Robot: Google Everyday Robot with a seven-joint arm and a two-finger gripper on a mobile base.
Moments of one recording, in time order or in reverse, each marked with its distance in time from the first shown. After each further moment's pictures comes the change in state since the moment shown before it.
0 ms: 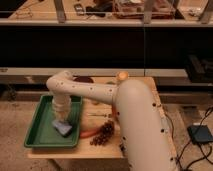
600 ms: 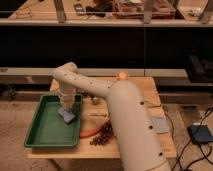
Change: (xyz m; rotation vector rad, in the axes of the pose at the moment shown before) arm 0.043 0.059 -0.006 -0.052 0.025 0.121
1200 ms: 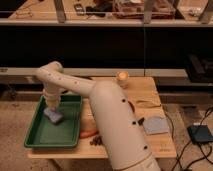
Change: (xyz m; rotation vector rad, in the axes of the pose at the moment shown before) arm 0.048 -0.083 -0.002 0.033 0.028 -0.174
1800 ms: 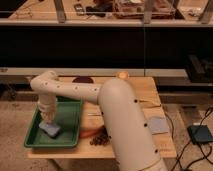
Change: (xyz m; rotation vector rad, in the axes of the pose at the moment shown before) arm -0.060 -0.049 0.013 0.056 -0.061 -0.131
